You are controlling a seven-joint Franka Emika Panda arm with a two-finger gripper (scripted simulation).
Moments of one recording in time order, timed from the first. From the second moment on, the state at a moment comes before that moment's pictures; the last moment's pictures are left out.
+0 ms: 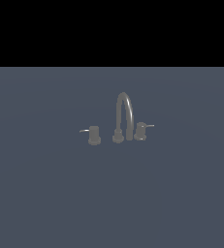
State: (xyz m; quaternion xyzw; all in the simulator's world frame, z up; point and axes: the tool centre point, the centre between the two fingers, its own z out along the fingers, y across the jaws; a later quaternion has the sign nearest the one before) arm -0.258 0.006 0.479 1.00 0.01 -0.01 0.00
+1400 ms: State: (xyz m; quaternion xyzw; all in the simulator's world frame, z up) arm -0.209 -0.003 0.477 1.00 -0.05 0.00 -0.01
